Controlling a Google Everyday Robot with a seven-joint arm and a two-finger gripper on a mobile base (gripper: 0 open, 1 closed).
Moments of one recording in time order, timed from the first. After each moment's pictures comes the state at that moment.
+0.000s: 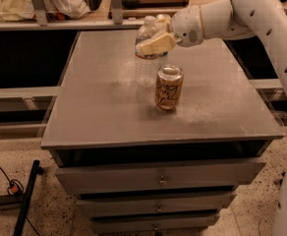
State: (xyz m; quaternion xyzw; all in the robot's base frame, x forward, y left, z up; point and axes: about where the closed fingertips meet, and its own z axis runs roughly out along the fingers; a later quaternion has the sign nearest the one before) arm 0.667 -0.019 0.952 -0.57 0.58 0.35 0.47
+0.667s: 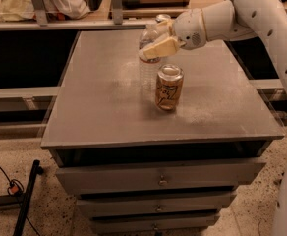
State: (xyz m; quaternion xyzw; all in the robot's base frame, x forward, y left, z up) arm 0.661 -0.025 0.942 -0.59 0.57 0.34 0.46
